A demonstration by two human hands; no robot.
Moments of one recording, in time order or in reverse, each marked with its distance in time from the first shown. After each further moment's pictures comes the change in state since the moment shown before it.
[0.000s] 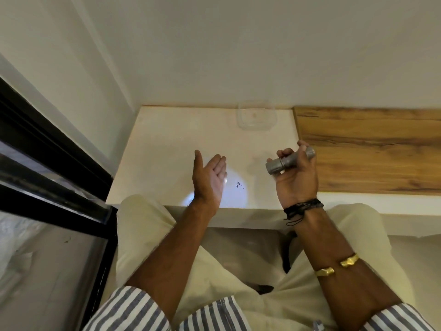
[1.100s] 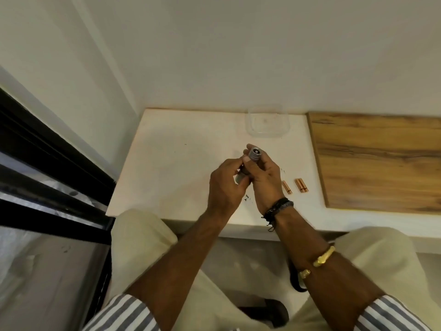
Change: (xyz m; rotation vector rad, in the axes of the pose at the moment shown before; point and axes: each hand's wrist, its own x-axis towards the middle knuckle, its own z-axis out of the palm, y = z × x) left_hand 0.033 -0.007 0.004 1.163 0.019 0.877; right_hand 0.025 0.069 0.045 -0.556 -0.185 0.067
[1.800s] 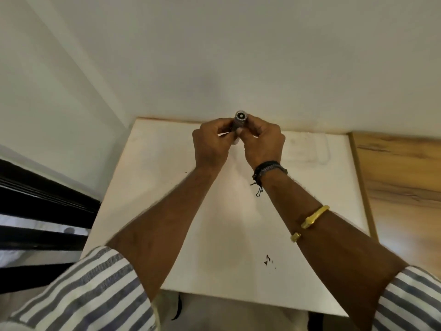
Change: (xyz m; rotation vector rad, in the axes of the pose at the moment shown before) left_hand 0.202 -0.120 0.002 -0.074 0.112 -0.155; right_hand 0.206 0.002 0.077 -0.558 0.141 -0.242
